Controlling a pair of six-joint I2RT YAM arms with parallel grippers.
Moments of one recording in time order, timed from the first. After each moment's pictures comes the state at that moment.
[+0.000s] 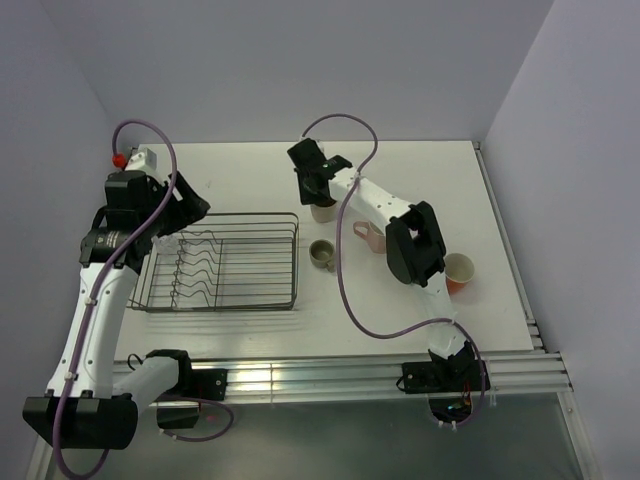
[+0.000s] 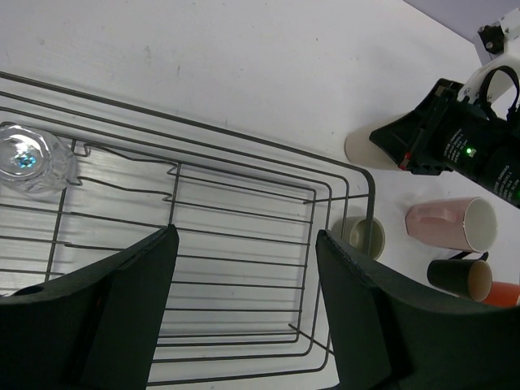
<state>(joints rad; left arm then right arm) -0.05 1.03 1.17 -0.69 0.10 -0.49 0.63 2.26 2.01 -0.72 0.24 0.40</state>
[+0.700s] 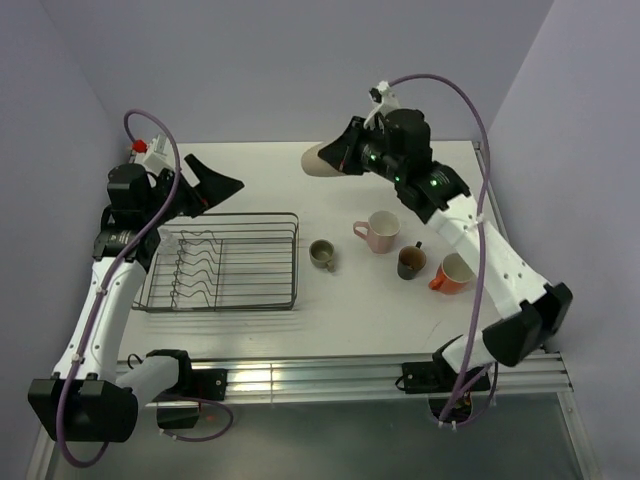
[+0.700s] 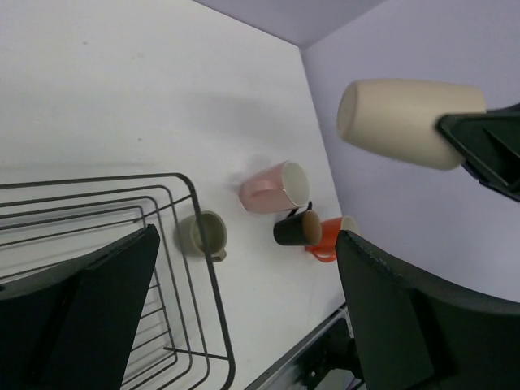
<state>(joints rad) -0.05 1.06 1.07 -0.29 0.57 -0.69 0.53 1.51 1.67 -0.45 -0.10 0.55</state>
